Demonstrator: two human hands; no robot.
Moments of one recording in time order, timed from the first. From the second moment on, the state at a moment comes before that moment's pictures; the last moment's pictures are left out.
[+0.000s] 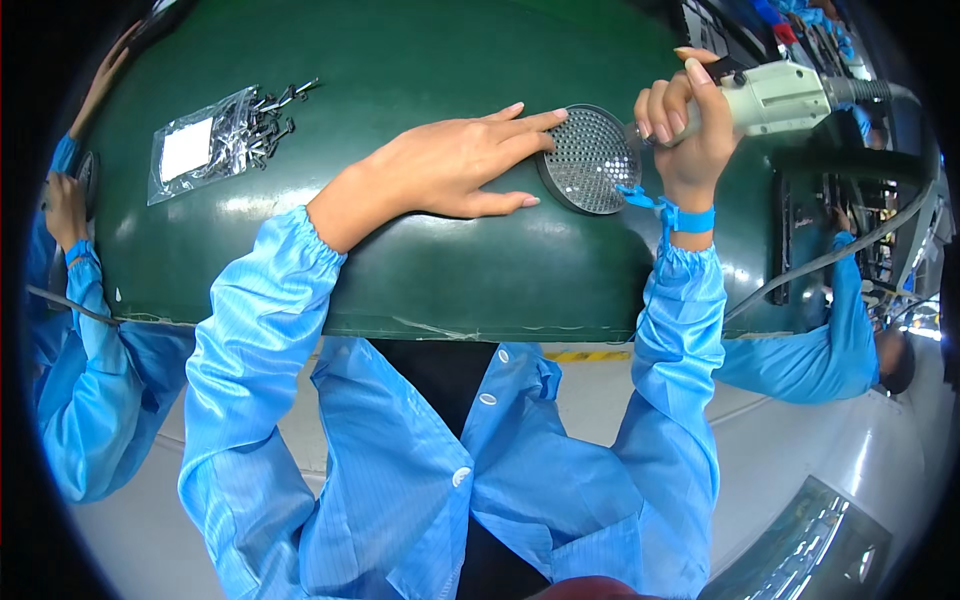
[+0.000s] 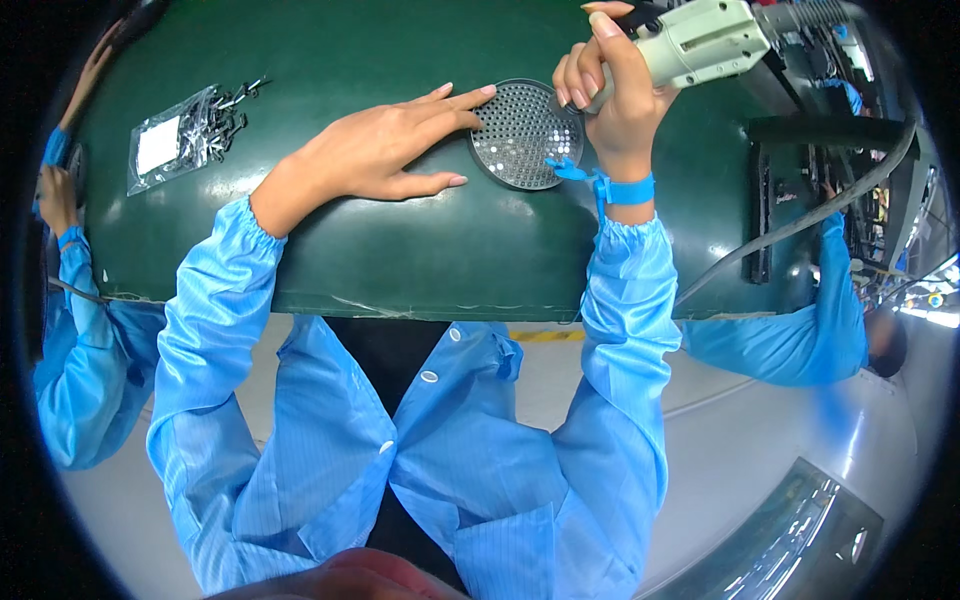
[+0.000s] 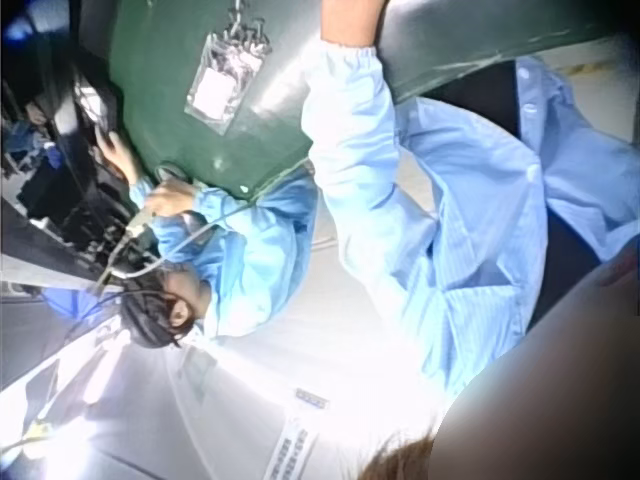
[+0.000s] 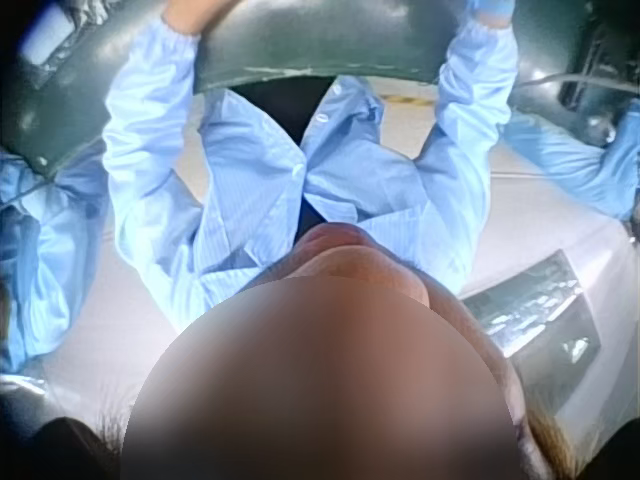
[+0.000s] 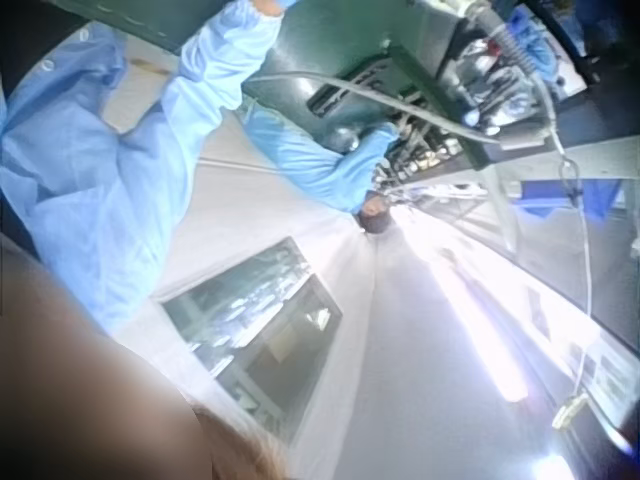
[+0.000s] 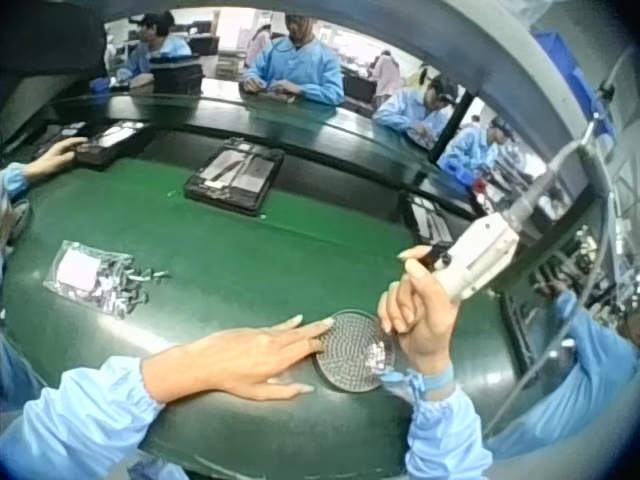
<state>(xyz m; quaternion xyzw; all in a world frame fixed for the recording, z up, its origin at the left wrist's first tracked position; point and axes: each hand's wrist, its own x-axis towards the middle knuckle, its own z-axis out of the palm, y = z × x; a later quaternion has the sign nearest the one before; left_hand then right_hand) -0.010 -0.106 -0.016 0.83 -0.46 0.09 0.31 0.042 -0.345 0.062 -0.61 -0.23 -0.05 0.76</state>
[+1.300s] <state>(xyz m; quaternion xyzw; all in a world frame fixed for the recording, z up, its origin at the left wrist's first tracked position) -0.008 -0.119 -0.007 0.83 -0.43 0.18 0.31 0.039 -0.358 0.065 -0.56 -0.21 -0.05 0.80</state>
